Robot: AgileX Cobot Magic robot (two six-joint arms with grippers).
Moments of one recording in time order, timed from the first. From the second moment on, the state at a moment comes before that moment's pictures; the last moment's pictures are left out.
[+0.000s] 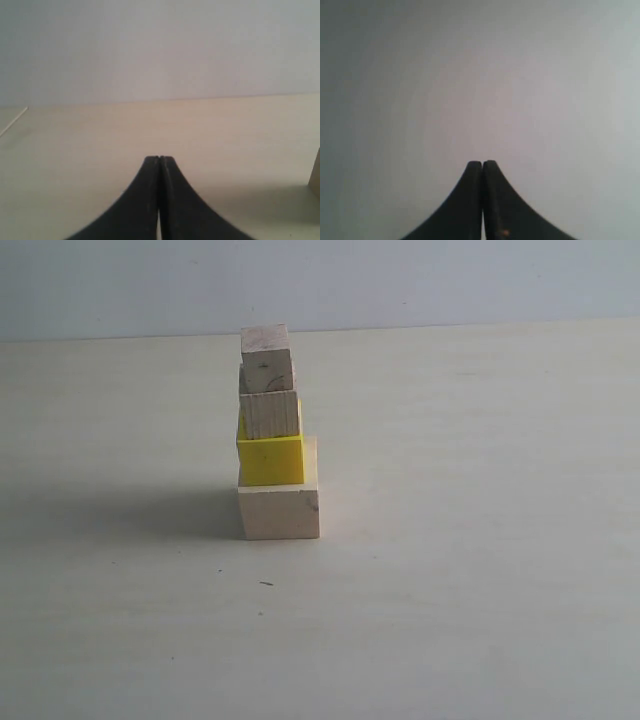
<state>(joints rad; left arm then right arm) 0.04 0.00 -0.11 -0.19 0.35 0.25 0.18 0.00 -0.80 -1.74 -0.21 1.85</state>
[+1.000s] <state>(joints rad) 0.04 0.00 0.00 -0.03 0.35 -0.01 0.18 0.00 -0.80 -1.74 -0.21 1.85</state>
